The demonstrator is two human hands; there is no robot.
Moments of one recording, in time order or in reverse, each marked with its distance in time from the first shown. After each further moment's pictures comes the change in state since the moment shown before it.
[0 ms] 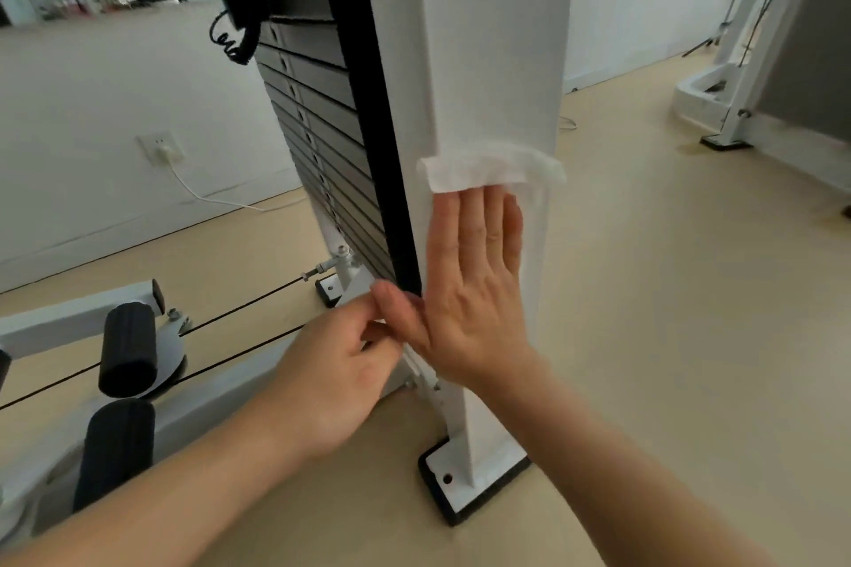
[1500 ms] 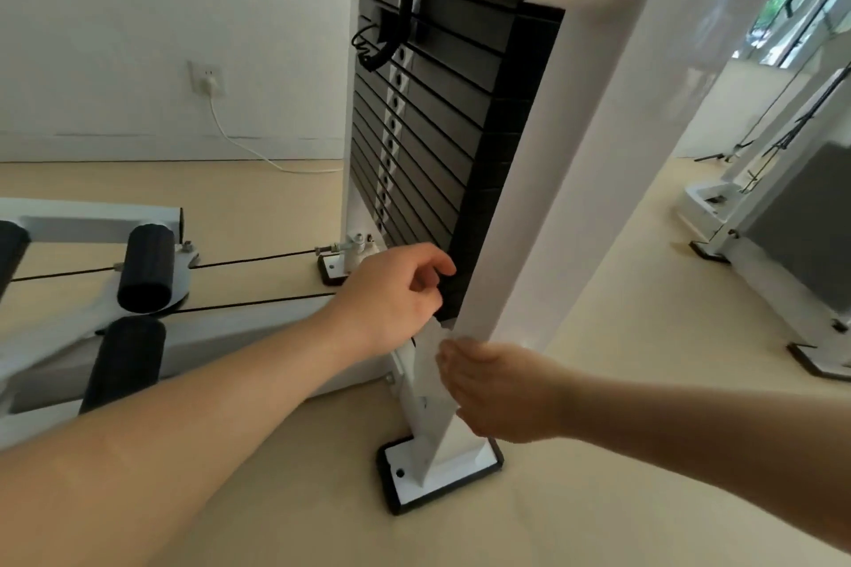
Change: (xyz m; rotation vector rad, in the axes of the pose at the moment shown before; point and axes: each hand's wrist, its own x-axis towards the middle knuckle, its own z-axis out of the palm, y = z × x) left_hand 0.034 0.000 -0.029 0.050 0.135 0.095; right_hand 0.001 0.045 -0.039 -0.613 -0.885 -1.436
